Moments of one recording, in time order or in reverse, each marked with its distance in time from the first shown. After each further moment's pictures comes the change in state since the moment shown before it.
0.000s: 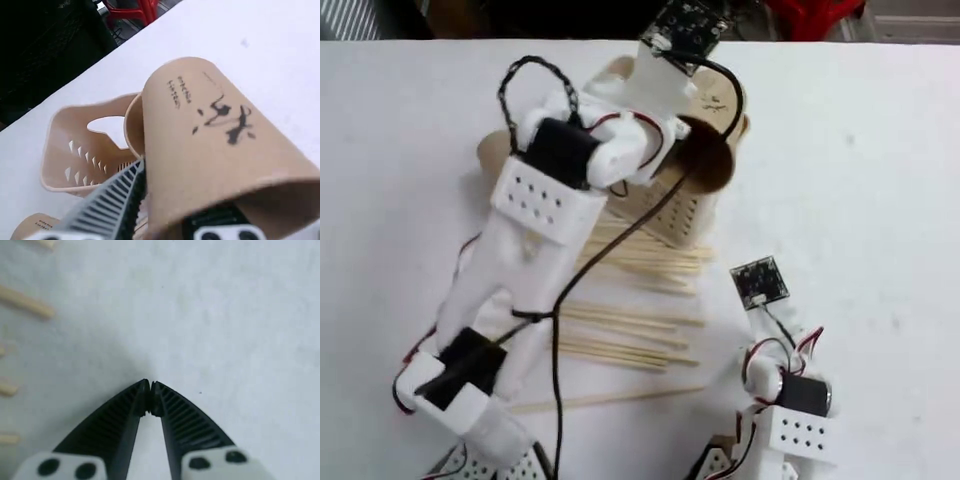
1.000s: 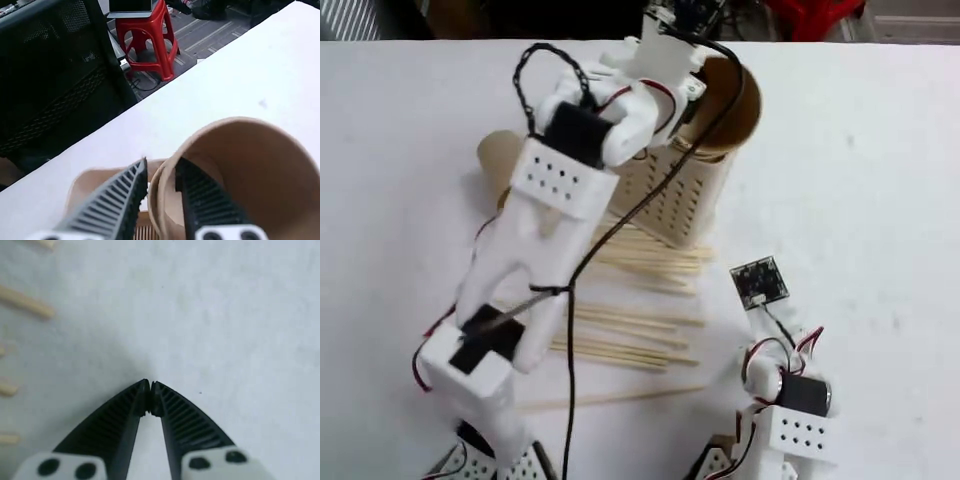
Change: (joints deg) left arm -1.6 9.6 -7.4 -15.1 0.0; right arm 0.0 0.0 0.0 0.0 0.0
